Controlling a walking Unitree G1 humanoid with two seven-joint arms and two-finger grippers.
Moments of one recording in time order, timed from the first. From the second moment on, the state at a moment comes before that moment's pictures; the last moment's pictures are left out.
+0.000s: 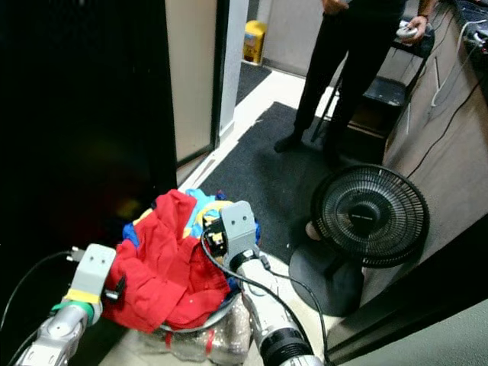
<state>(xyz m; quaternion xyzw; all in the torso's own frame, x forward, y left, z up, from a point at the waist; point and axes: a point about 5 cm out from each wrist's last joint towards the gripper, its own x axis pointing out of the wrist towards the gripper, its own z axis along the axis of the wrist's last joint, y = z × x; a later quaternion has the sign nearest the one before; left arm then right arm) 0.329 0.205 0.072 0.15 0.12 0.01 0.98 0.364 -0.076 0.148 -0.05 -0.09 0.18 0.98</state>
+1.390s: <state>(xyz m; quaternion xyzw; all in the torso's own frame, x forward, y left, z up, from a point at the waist) 0.306 0.228 0.102 0.14 0.05 0.06 0.99 0.342 -0.051 0.067 -0.10 0.13 0.23 0.96</state>
